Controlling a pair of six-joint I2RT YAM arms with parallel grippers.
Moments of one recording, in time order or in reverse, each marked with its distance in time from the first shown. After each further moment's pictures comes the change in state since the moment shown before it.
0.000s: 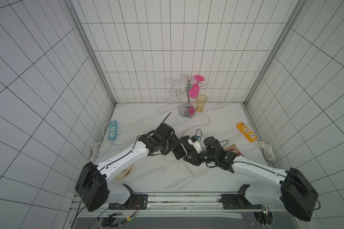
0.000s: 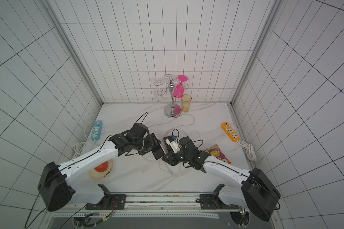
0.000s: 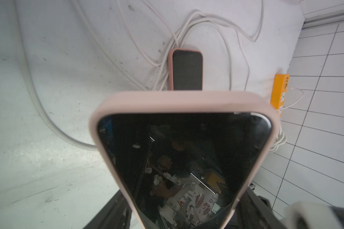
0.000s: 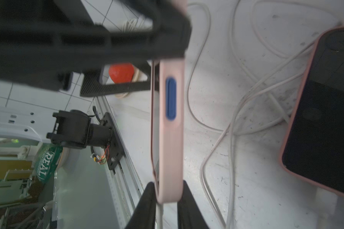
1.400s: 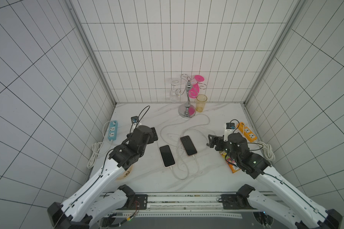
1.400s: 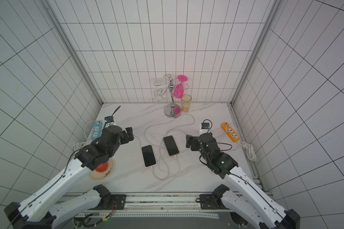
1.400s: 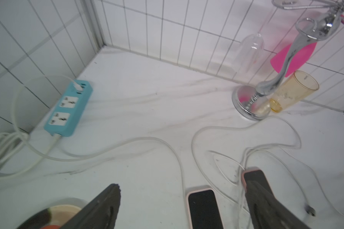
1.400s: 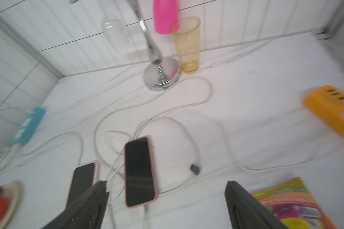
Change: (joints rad) left arm 0.108 -0.470 -0.150 0.063 -0.813 0.607; right arm -0.182 -0.389 0.115 -0.415 0.882 -0.075
